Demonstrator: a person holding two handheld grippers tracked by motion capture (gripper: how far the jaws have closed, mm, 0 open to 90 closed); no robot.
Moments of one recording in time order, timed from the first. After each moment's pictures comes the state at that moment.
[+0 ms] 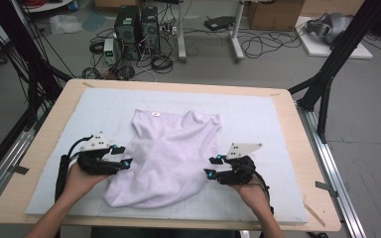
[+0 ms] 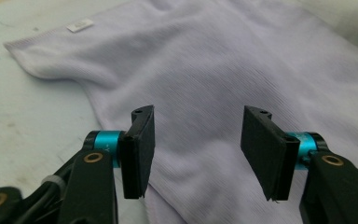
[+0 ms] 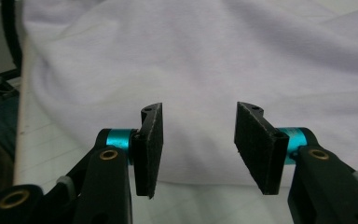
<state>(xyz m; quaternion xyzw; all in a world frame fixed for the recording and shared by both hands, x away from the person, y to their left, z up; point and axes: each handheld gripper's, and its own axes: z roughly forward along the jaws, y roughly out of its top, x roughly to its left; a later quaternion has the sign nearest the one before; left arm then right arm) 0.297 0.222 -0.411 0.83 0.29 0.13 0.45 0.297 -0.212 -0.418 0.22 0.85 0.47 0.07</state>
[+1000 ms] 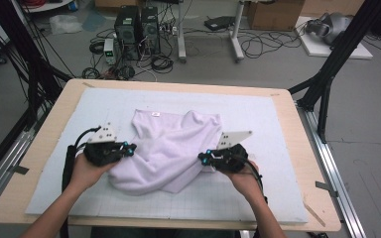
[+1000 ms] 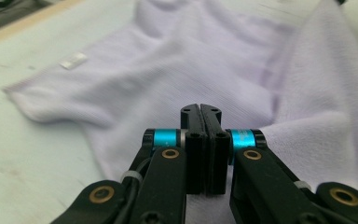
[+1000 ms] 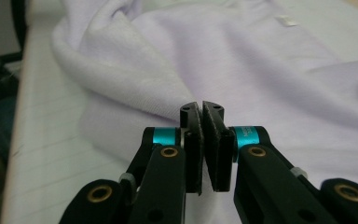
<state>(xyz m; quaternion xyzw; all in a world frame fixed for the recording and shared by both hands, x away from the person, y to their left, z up) 0.339 0.197 -0.382 0.84 0.28 0.15 0.45 0.328 -0.191 -0.386 0.19 0.86 0.46 0.08</state>
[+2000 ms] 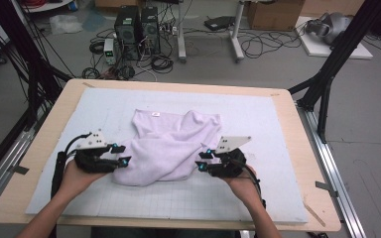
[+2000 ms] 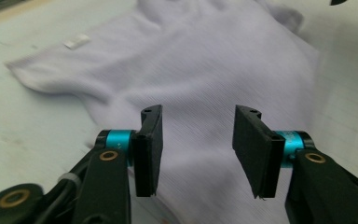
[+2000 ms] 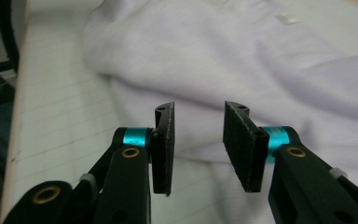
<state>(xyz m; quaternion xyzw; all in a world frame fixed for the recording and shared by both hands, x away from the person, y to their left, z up) 0.294 0.222 -0.401 0.84 0.27 0.12 0.45 0.308 -0.183 -0.402 0.19 0.86 0.46 0.08</state>
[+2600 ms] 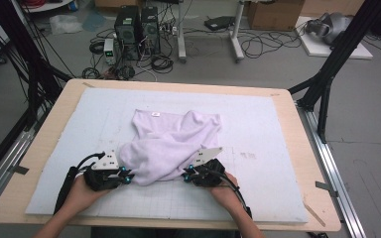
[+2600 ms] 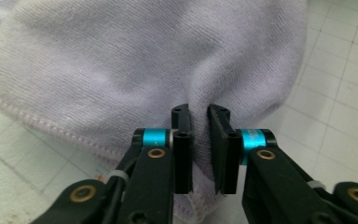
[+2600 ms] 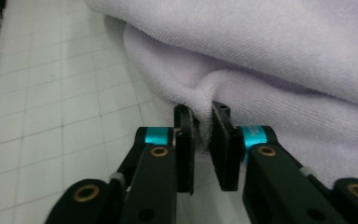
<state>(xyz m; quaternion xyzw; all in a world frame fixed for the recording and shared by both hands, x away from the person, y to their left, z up) 0.282 0.207 -0.433 0.88 0.23 0.11 0.39 0.310 -0.141 -0.445 0.16 0.89 0.42 0.05</state>
